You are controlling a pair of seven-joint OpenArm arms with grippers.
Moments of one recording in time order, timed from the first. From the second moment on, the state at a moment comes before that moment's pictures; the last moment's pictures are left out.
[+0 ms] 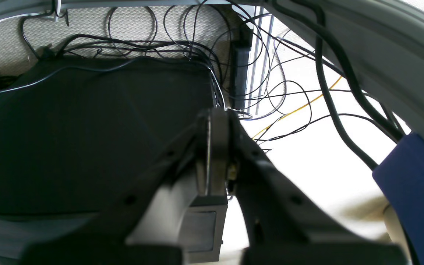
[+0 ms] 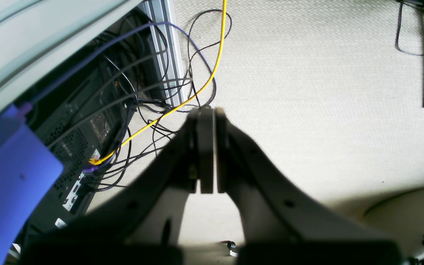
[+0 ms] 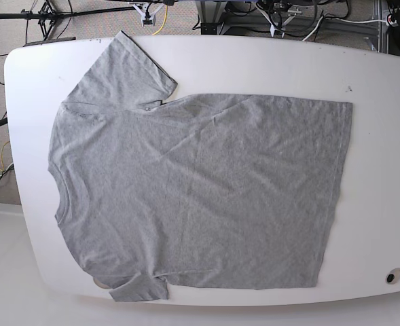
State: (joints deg) left arm 2.3 -3.2 -0.7 4.5 0.1 -7.1 2.9; right arm -2.9 0.5 0.6 -0.8 2.1 1.5 -0.2
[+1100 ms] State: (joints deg) left arm 3.4 -3.3 -1.0 4.6 0.1 -7.1 2.9; right arm -3.0 0.6 0.7 -0.8 2.1 1.5 1.3
